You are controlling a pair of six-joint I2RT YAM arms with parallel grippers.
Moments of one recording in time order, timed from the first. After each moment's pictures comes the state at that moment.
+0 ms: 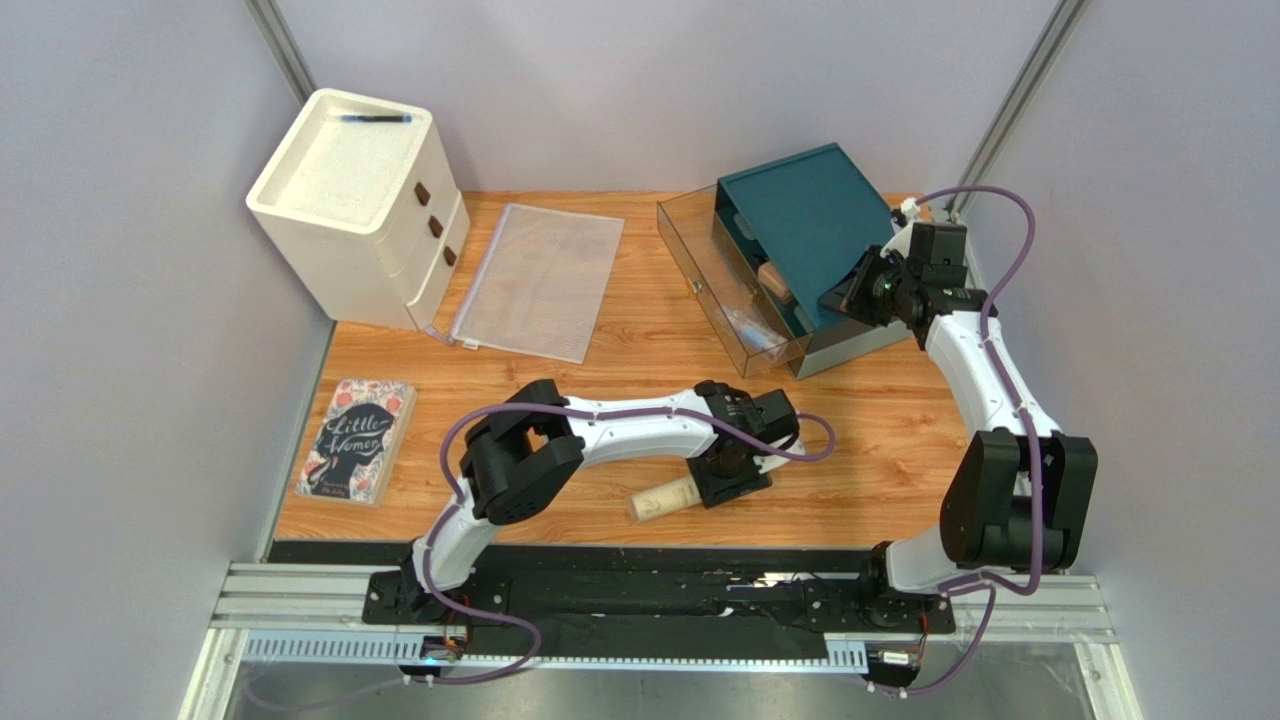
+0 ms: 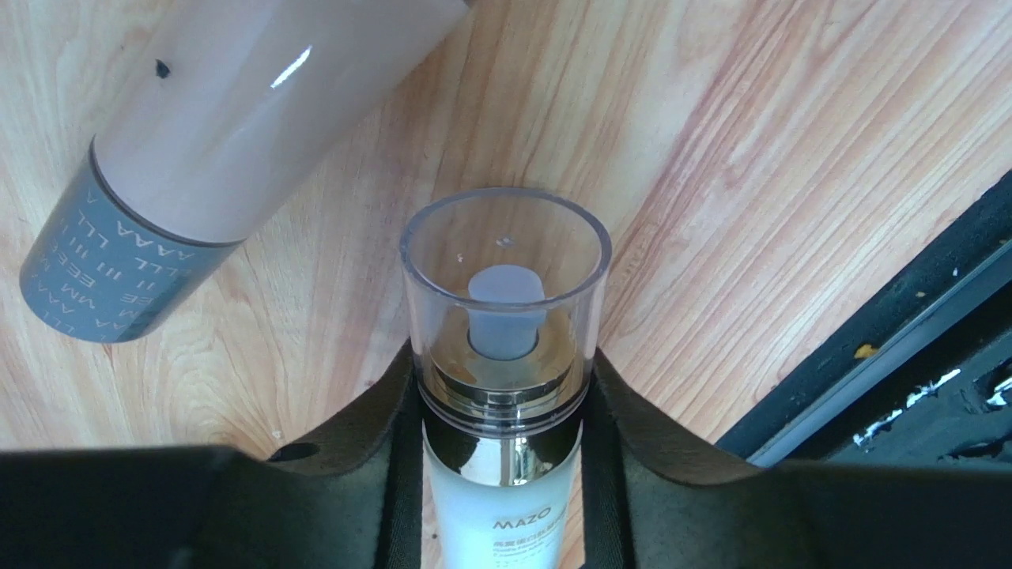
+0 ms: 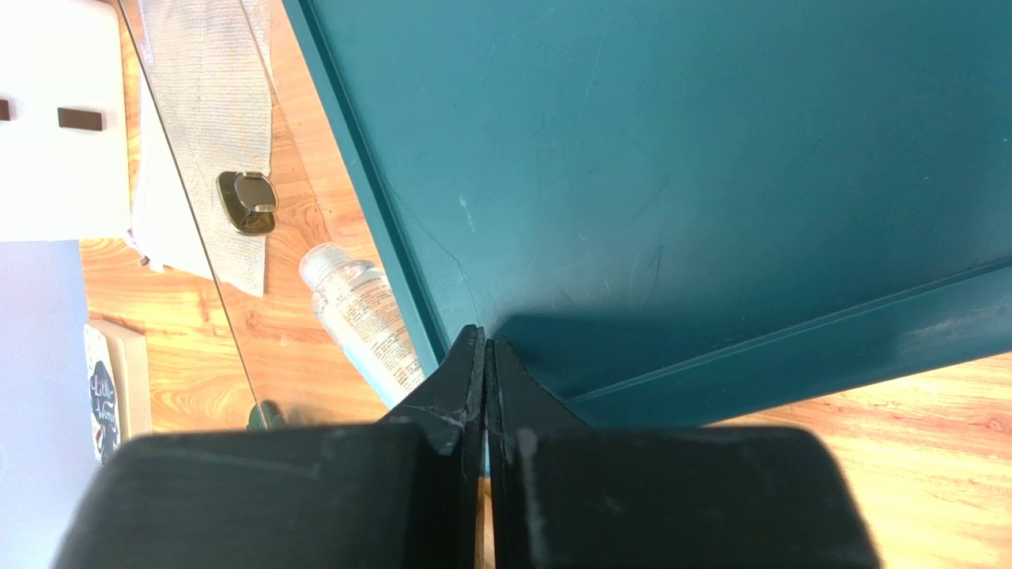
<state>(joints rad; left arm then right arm) -1.19 2.14 1.62 -0.86 -0.03 0.06 -0.07 1.48 1.16 -0.42 -0.40 0.40</state>
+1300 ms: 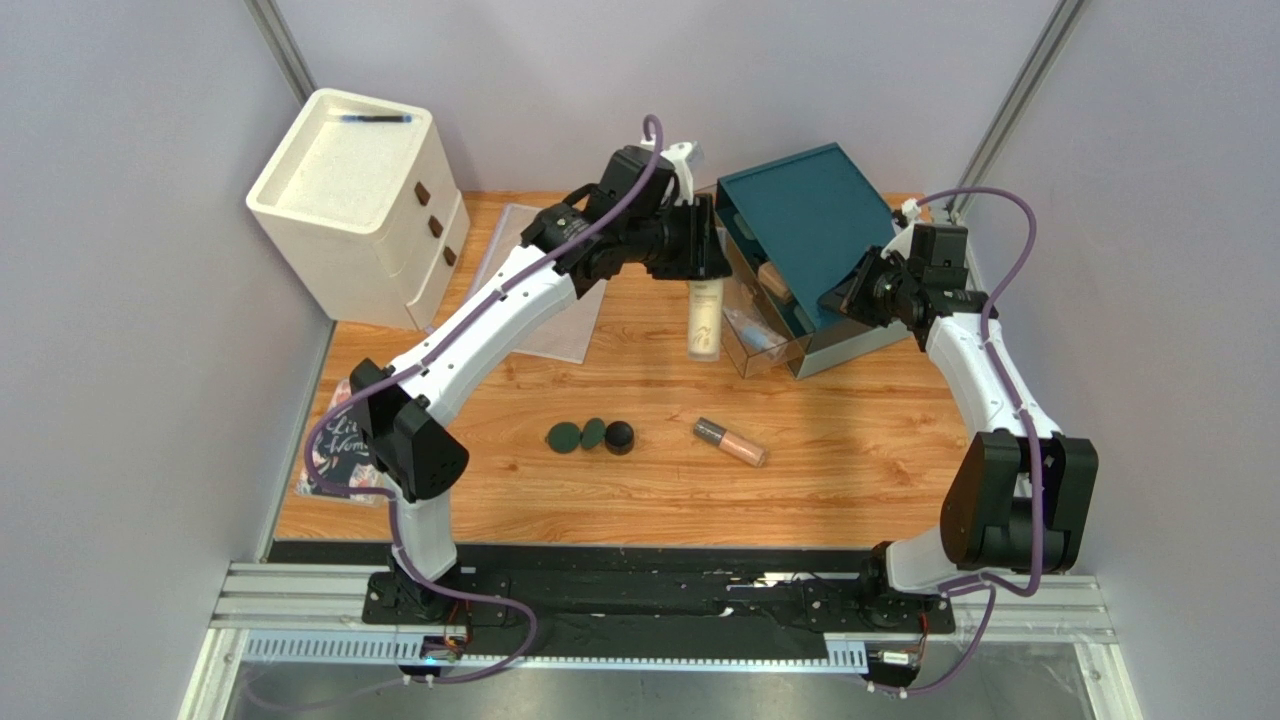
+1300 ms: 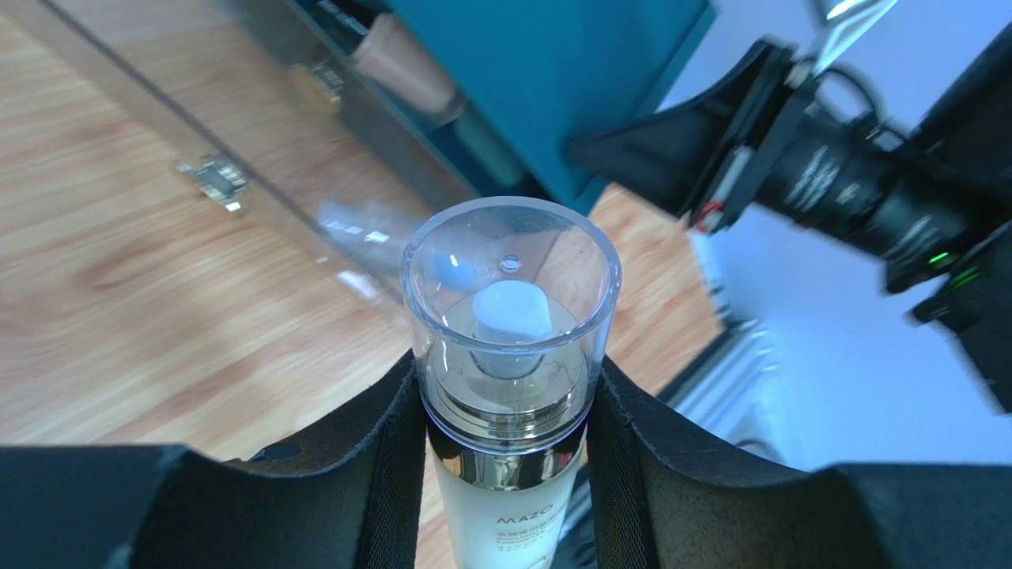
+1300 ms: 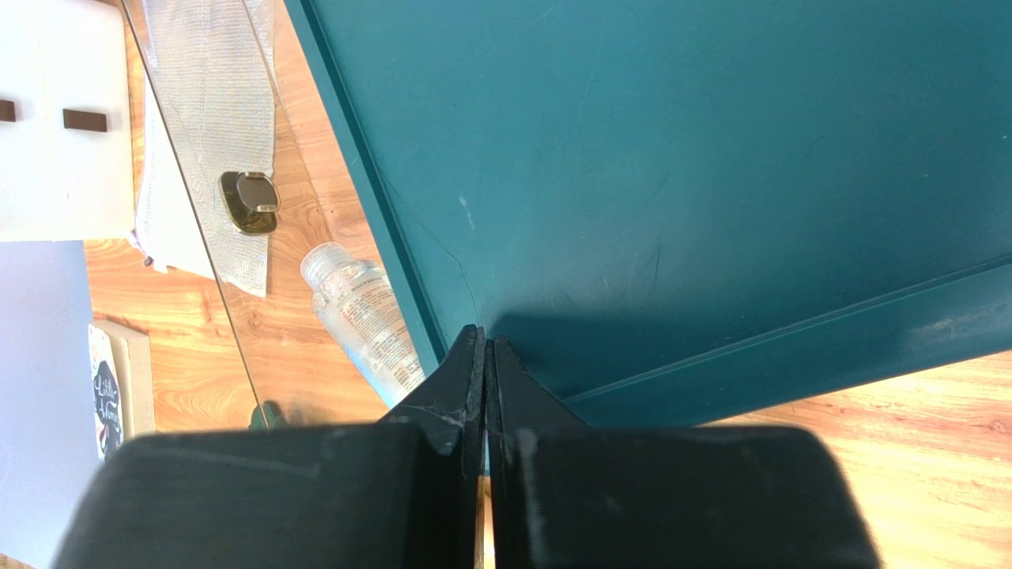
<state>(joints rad) -0.72 1.86 2.00 -0.67 0.20 -0.61 -0.08 1.47 1.15 -0.41 -0.41 0.40</state>
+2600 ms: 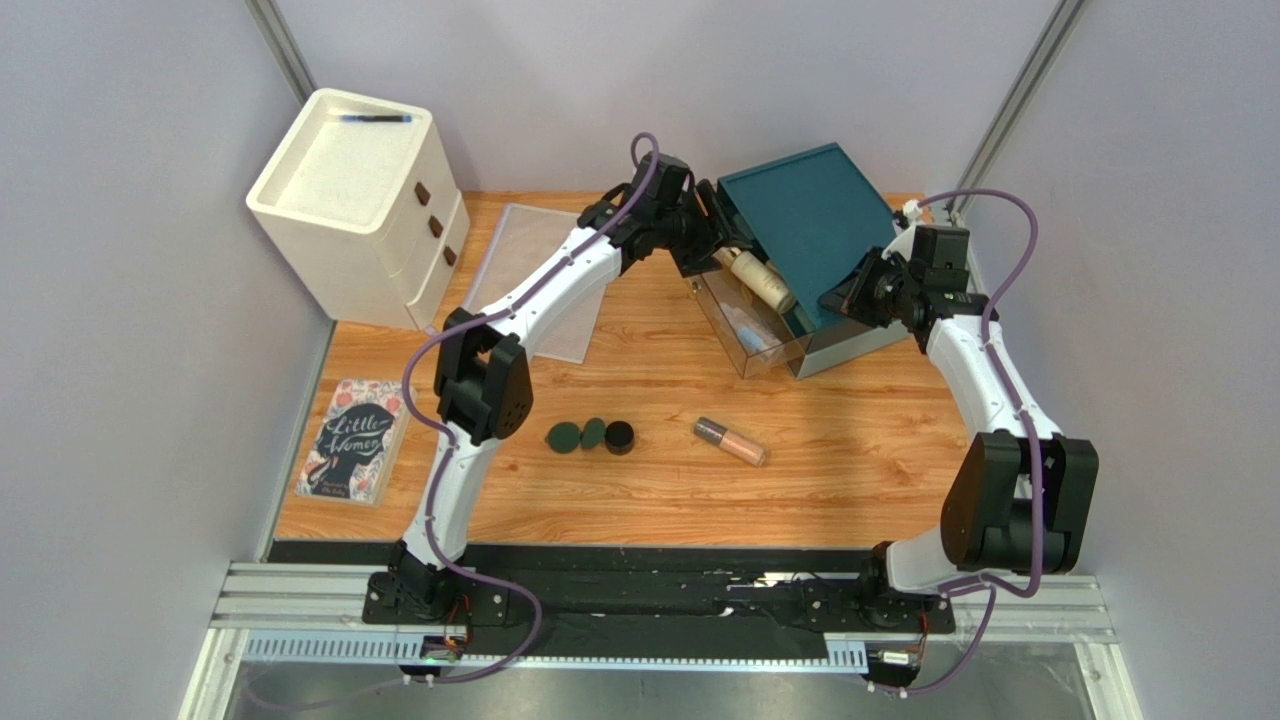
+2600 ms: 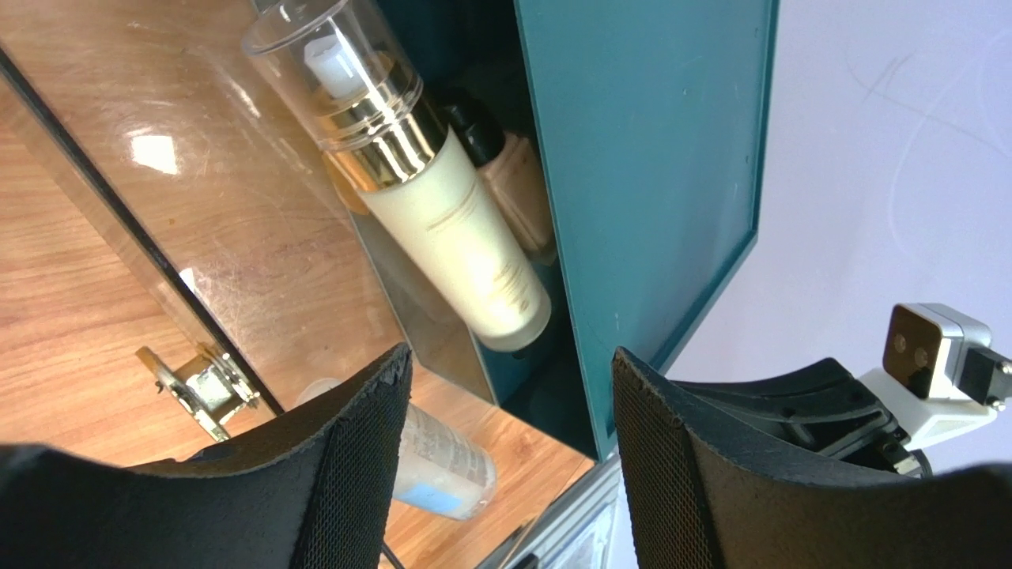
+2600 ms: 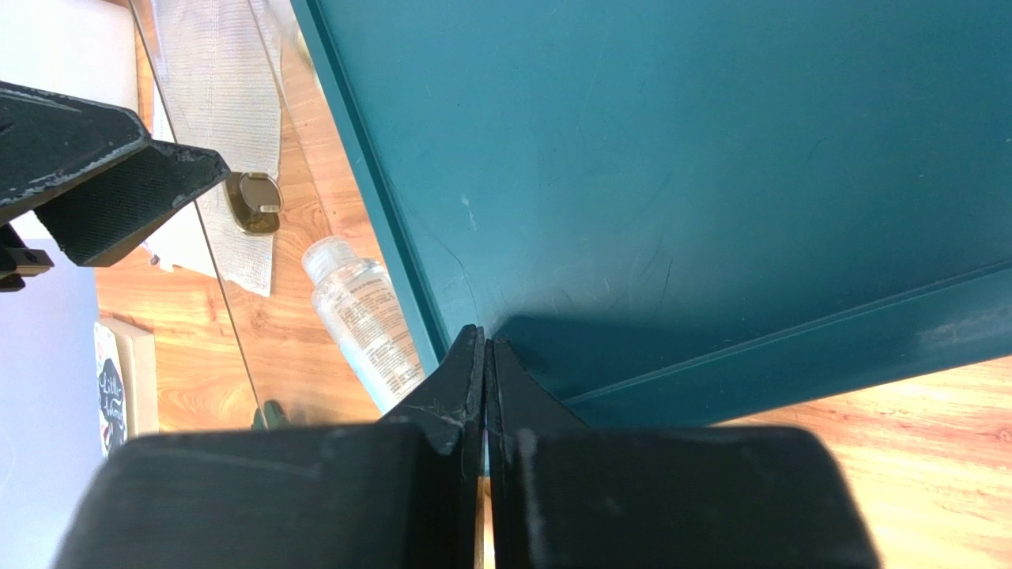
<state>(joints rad) -0.61 2.28 2.22 -0.53 0.25 -1.04 -0.08 1.47 1.13 -0.39 -0.42 0.41</state>
